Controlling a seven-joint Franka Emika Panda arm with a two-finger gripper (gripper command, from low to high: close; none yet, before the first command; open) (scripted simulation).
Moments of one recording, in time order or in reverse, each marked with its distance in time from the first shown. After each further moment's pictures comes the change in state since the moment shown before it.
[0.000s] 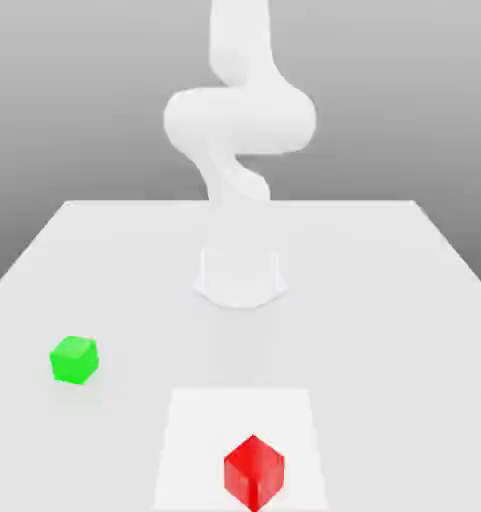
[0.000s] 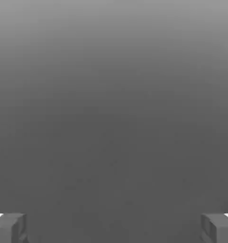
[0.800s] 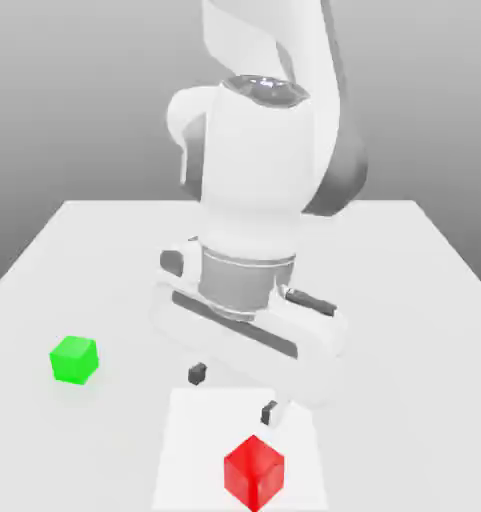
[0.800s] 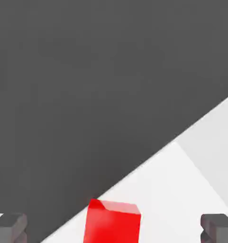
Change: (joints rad) arm -0.199 0.852 0.205 -0.164 -0.144 0.323 0.766
